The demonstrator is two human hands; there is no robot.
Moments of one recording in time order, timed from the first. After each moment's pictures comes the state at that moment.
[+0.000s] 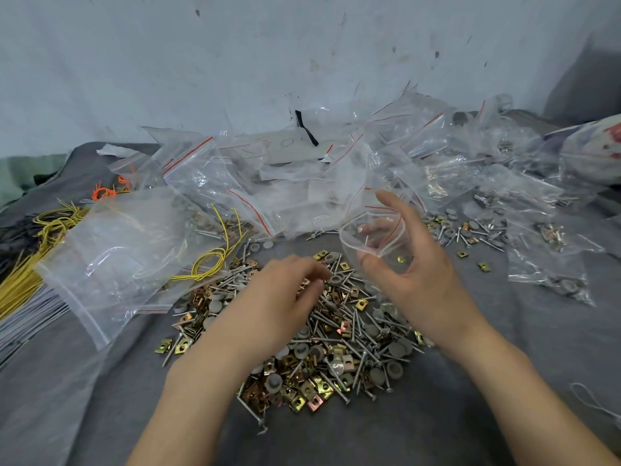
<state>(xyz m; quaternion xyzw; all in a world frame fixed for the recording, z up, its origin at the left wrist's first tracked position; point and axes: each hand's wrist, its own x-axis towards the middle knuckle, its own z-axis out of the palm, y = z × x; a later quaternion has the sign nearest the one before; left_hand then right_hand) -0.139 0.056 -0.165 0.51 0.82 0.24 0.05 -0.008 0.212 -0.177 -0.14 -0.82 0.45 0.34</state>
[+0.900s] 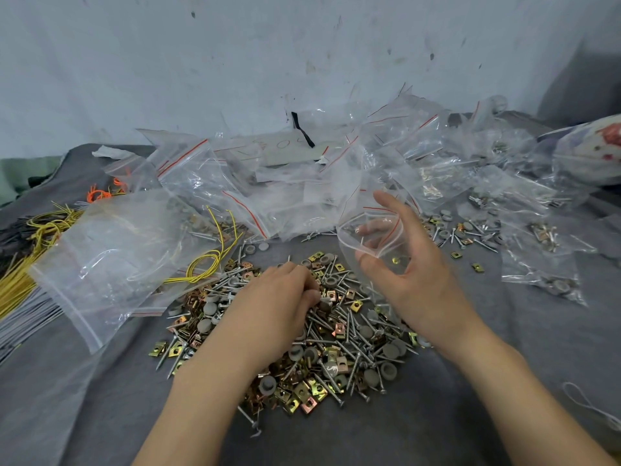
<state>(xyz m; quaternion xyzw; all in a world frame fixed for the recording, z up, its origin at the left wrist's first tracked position) -0.137 0.061 -0.176 0.50 0.84 0.18 0.00 -0.007 0.216 -0.178 -0.12 -0.81 0.46 0.35</state>
